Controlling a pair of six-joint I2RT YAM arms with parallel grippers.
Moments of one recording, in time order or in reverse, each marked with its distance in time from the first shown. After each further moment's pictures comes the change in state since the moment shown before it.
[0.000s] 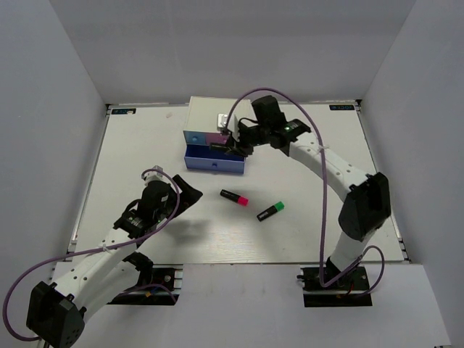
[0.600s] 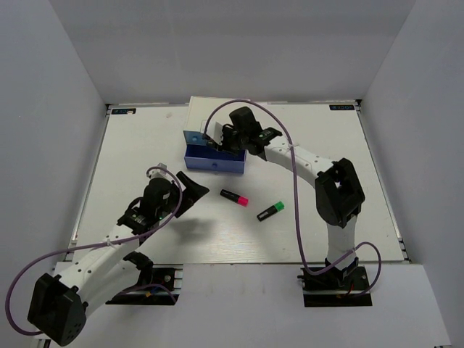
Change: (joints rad) left arm 0.000 0.051 -0.010 0.126 0.099 -0.082; right arm 0.081 0.236 0.045 0.203 0.377 0.010
